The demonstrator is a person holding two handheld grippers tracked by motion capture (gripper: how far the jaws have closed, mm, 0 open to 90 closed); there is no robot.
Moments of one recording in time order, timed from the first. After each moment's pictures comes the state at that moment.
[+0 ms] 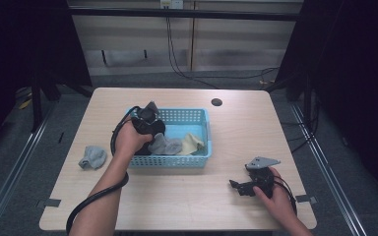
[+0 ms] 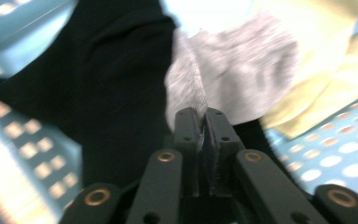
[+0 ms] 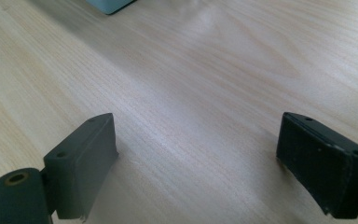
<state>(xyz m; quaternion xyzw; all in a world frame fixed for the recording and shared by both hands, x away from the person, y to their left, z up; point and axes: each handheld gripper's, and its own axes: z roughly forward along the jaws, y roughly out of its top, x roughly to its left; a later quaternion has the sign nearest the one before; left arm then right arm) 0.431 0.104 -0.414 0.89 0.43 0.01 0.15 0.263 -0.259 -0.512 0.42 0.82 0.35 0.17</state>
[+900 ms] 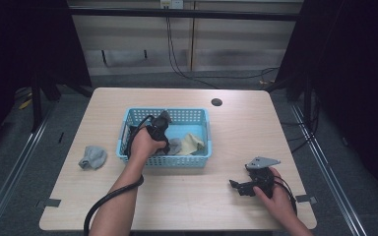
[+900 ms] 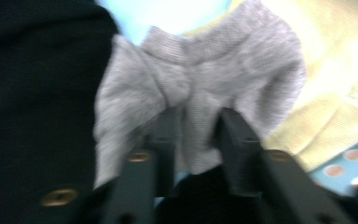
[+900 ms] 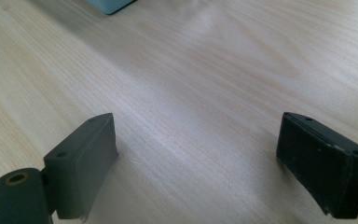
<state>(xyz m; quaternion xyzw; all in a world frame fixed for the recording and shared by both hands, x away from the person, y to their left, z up) 0.439 0.076 -0.463 0.89 0.44 -0.05 0.14 0.263 -0.259 -0.512 0.42 0.82 0.36 0.17</state>
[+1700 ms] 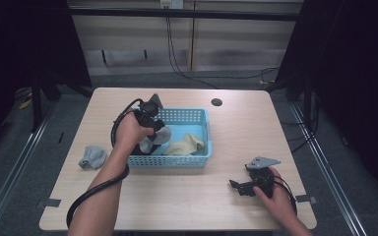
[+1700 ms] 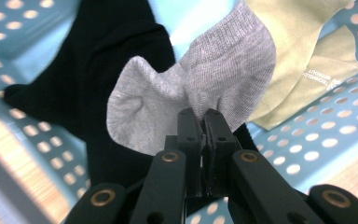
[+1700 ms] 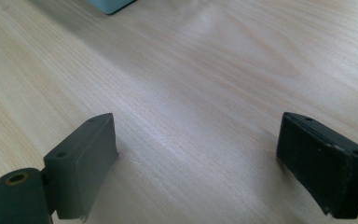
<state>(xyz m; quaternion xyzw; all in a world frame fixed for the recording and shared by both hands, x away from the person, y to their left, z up) 0.438 0.104 -0.382 0.90 0.43 0.00 0.12 0.263 -0.259 -0.512 0.42 0.82 0.36 0.17</state>
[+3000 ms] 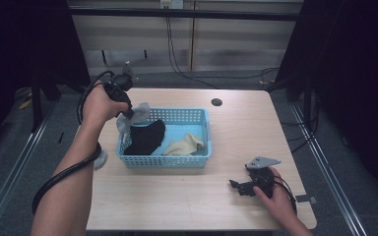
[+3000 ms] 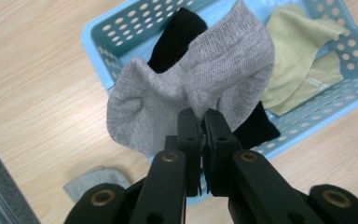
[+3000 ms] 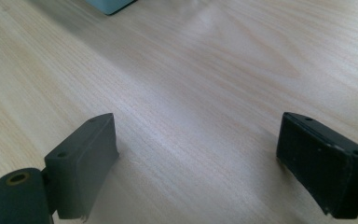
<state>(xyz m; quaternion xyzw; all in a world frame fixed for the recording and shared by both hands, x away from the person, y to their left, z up) 0.444 0.161 -0.295 0.88 0.46 0.03 0.13 0.263 -0.259 -0.511 0.42 0.82 0.36 0.17</state>
